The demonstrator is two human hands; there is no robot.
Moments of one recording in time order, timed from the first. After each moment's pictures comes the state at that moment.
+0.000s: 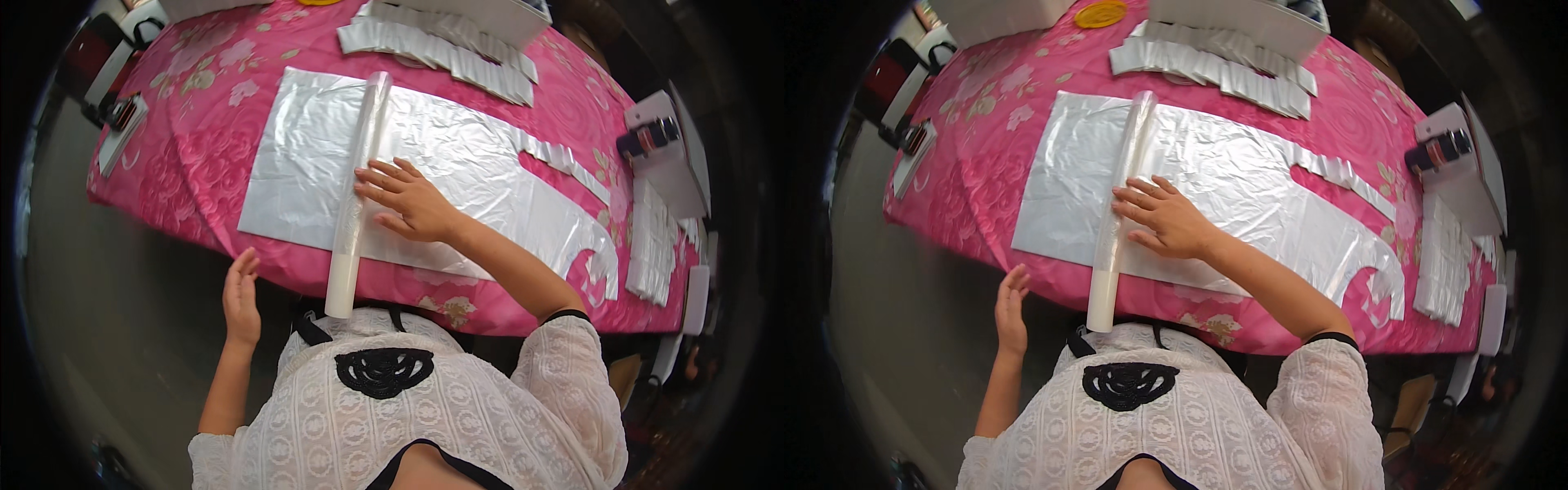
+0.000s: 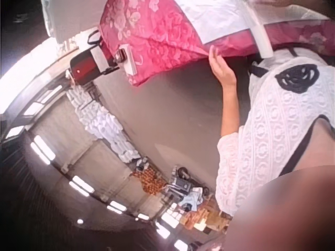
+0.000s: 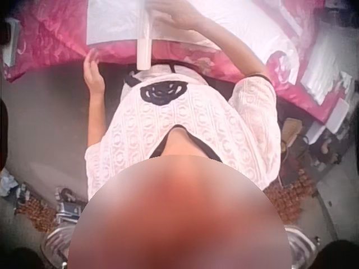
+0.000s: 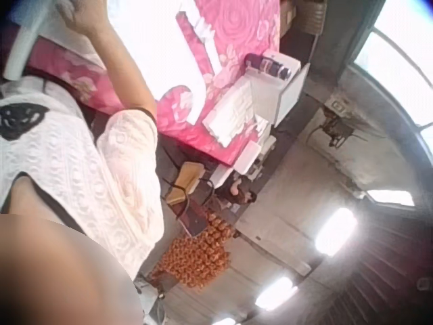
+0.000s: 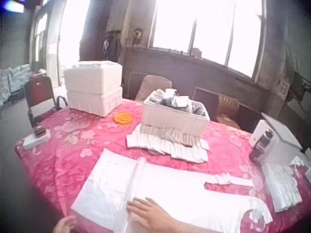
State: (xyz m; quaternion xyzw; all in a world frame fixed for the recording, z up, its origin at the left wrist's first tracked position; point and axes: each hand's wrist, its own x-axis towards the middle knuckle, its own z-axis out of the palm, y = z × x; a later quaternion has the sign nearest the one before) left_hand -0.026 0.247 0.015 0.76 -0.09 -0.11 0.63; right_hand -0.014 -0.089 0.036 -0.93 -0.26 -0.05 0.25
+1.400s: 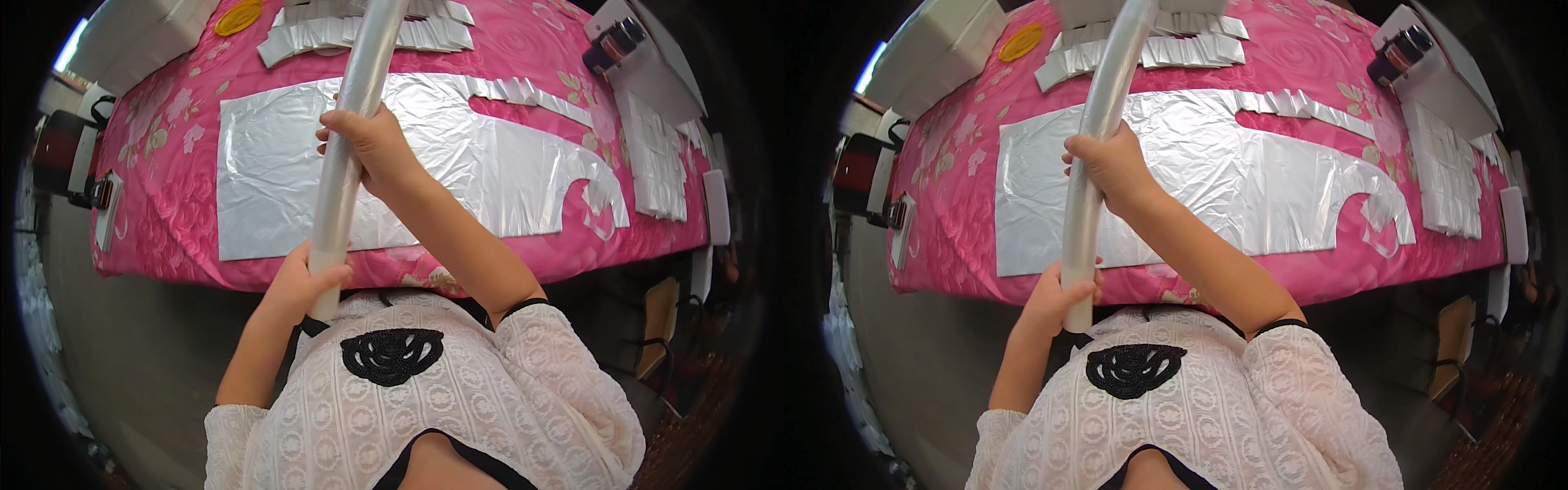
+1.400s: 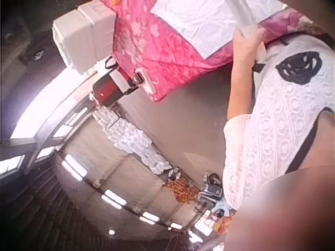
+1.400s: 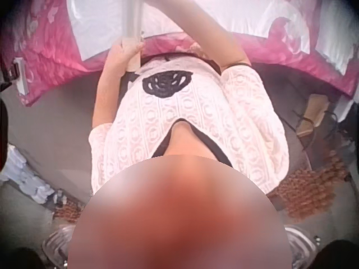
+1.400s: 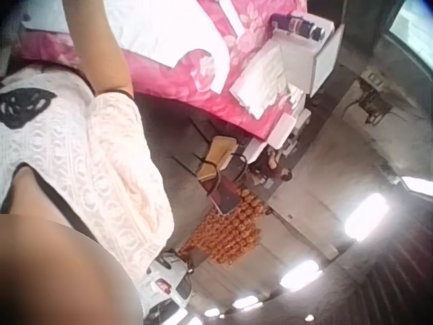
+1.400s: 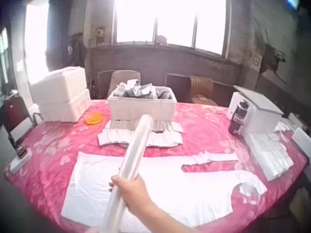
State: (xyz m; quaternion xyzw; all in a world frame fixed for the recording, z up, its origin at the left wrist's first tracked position) left_hand -0.021 0.112 0.097 0.53 -0.08 -0.56 0.63; right_hand -0.011 -0.075 0.110 -0.42 0.15 -0.14 0.88
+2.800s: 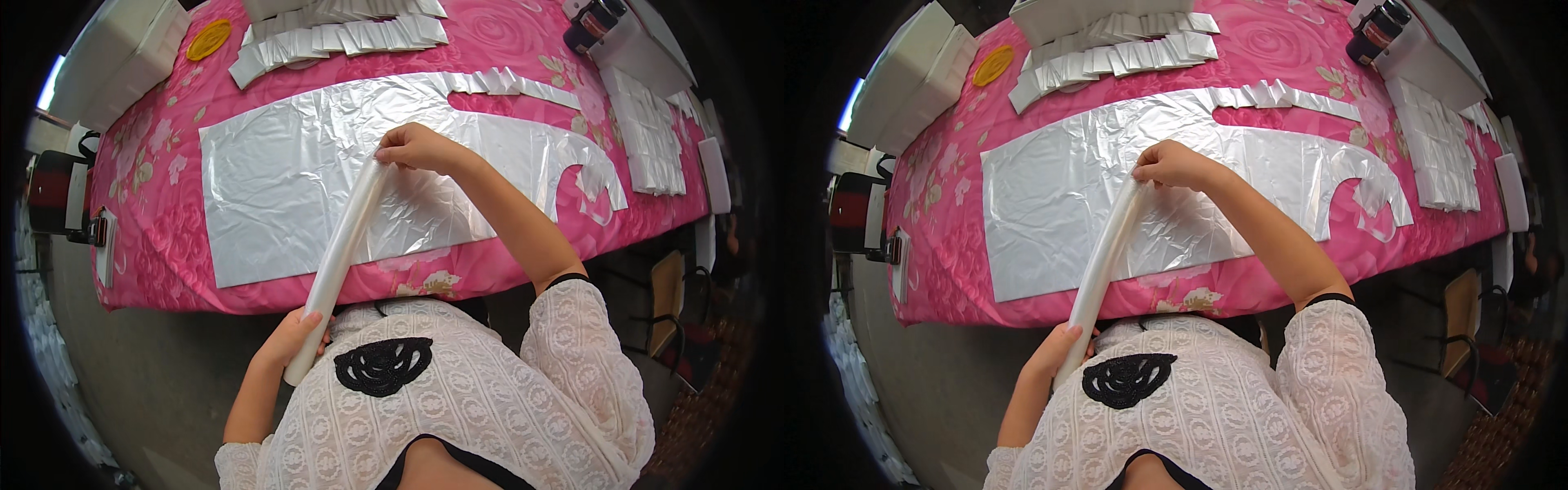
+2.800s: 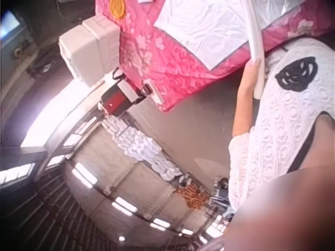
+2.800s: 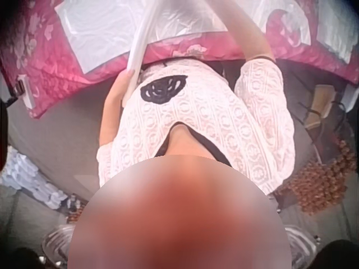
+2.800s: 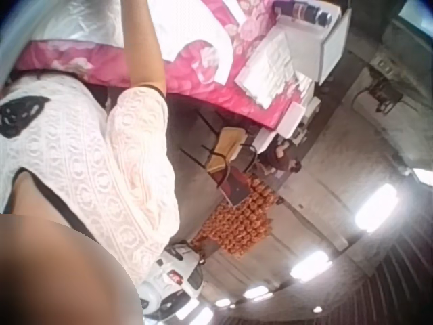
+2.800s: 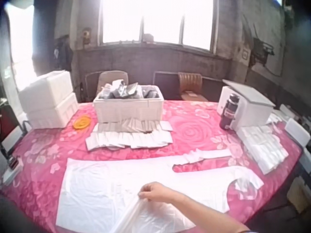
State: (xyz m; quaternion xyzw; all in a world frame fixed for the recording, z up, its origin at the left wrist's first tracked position) left_hand -0.026 0.180 0.030 0.59 -0.04 -0.66 0.47; right_hand -0.040 -0.191 0.039 -0.76 0.16 0.11 0.62
